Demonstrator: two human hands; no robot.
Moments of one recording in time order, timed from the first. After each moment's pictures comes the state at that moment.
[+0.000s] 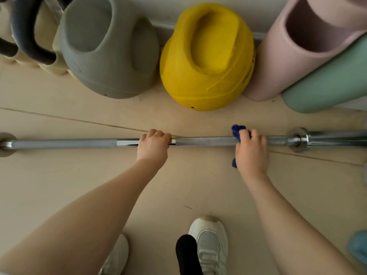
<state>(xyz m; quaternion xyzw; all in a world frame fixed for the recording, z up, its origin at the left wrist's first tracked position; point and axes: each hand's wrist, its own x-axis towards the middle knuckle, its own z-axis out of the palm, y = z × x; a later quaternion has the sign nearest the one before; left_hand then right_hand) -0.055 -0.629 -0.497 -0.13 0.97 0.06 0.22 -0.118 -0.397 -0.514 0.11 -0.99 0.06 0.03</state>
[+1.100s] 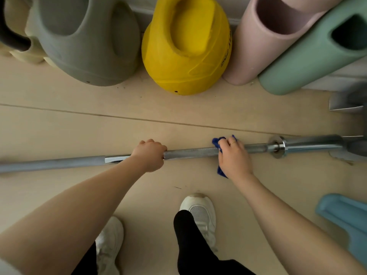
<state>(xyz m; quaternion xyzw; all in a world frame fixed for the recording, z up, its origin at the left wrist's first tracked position) -0.025 -0.608 -0.487 0.04 0.91 0.05 0.41 -0.061 -0.367 -0.493 0.20 -0.97 0.06 -0.10</state>
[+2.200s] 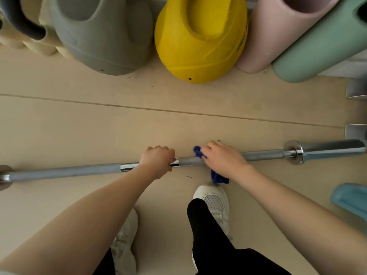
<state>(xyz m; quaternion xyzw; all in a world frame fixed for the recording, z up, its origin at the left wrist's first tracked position) 0.027 -0.615 -0.501 0.03 0.93 0.08 0.36 -0.032 -0.418 -0.482 0.37 -0.88 0.00 -0.29</state>
